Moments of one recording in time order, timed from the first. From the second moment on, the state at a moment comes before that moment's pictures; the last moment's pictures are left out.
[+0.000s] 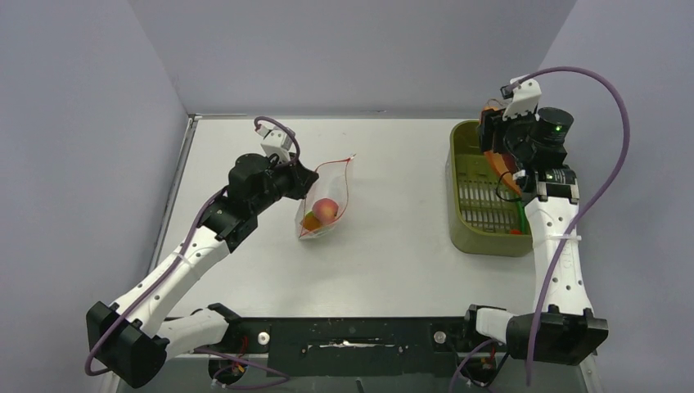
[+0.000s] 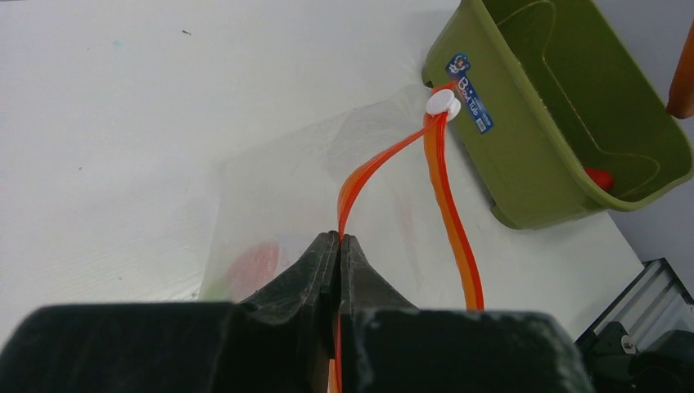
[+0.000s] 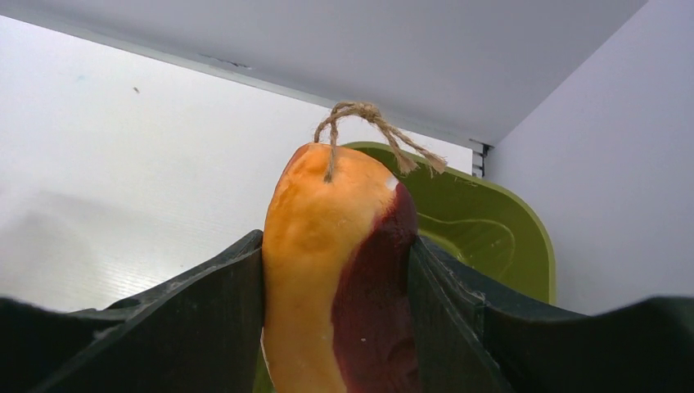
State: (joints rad) left arm -0.55 1.10 0.98 -0.14 0.07 -0.39; right arm -0.12 1.22 1.36 -0.42 -0.23 -0.27
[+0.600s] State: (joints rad) left arm -0.55 1.17 1.09 -0.16 0.17 -0.52; right arm 0.12 1.04 1.28 -0.06 -0.55 0.10
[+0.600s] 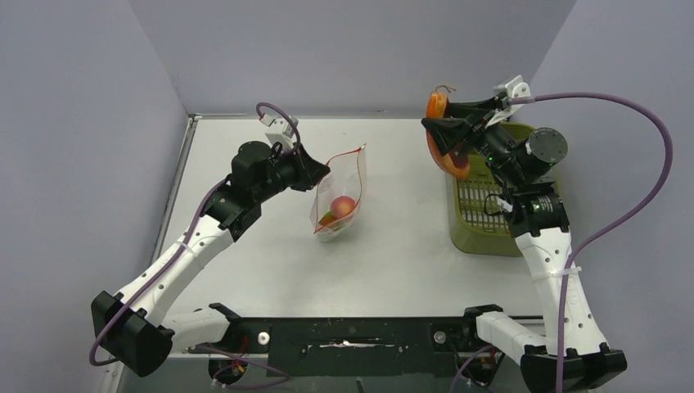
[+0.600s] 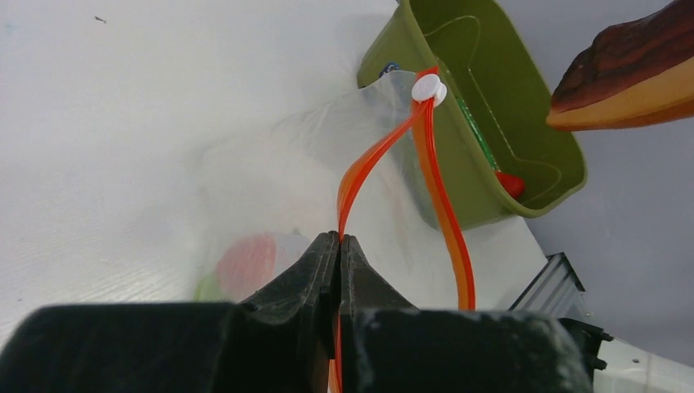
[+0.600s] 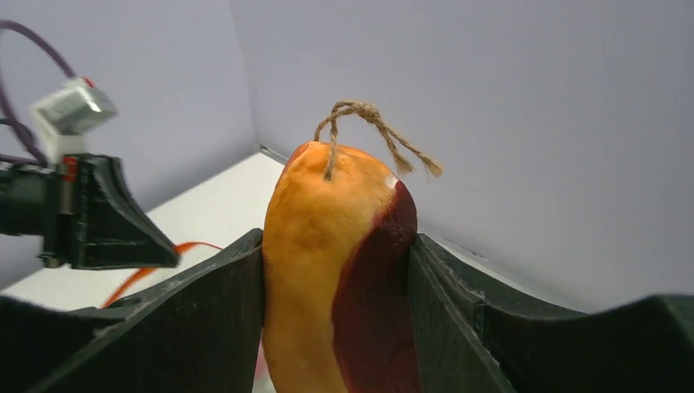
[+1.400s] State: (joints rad) left arm -0.55 1.19 1.10 -0.16 0.27 -0.64; right arm 0.61 1.14 1.14 0.68 -0.55 0.44
